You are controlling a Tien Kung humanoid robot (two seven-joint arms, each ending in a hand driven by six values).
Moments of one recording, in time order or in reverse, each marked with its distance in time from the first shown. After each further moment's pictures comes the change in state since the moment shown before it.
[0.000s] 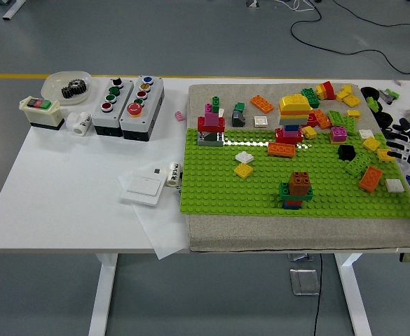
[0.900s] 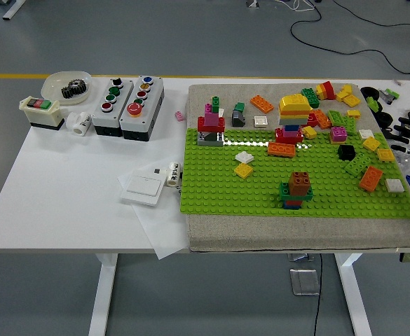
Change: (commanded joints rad) left arm -0.010 -0.001 0.003 -0.001 -0.005 -0.001 -0.003; right arm 0.003 -0.011 0.002 0.001 0.029 0.007 0.038
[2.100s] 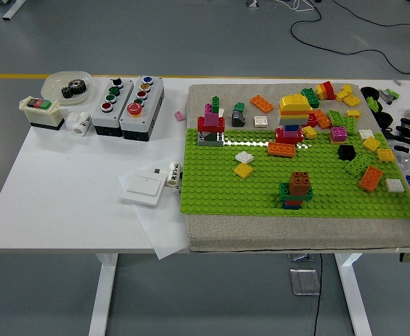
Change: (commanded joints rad) left arm -0.017 0.002 -0.017 -0.010 0.053 0.016 -0.001; right arm -0.012 -0.010 0.013 0.010 -0.028 -0.002 -0.005
